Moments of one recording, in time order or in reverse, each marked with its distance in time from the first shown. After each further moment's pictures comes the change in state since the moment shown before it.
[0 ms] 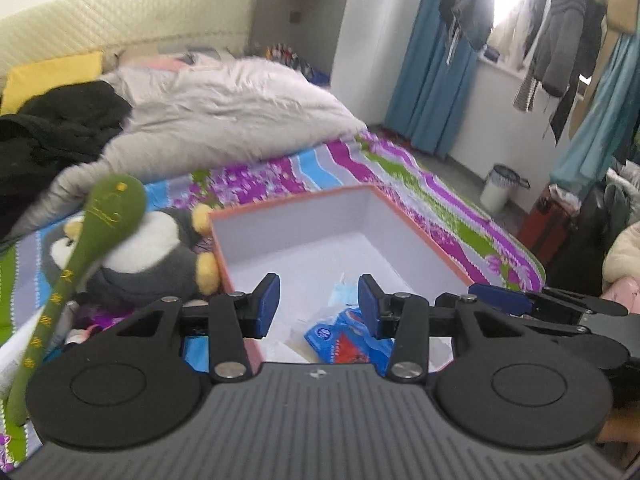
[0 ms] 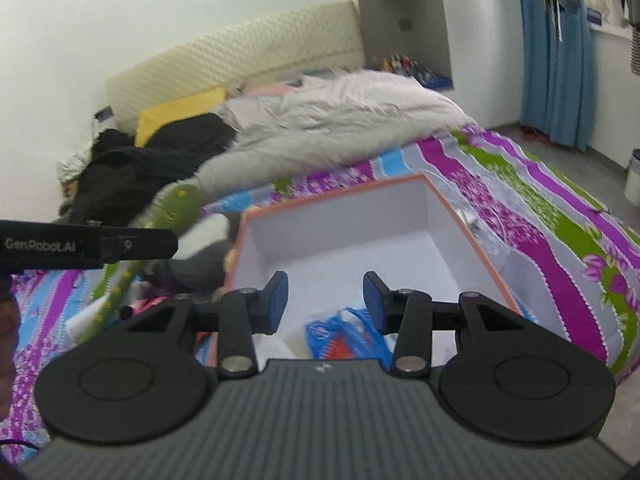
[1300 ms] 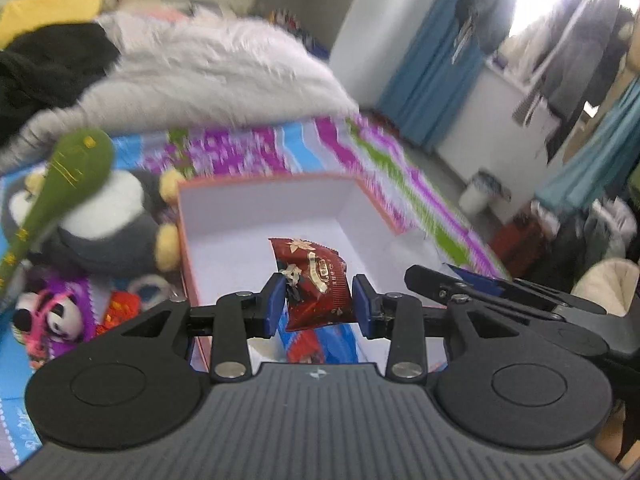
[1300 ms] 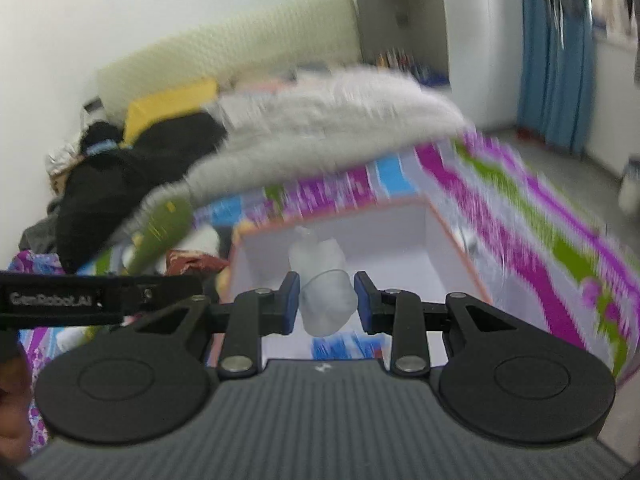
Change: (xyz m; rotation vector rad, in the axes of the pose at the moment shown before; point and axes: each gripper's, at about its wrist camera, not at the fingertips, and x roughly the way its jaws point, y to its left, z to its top) left arm 0.057 0.000 0.028 -0.147 0.137 -0.095; right arm 0.047 -0.018 0.038 0.014 0.110 -0.068
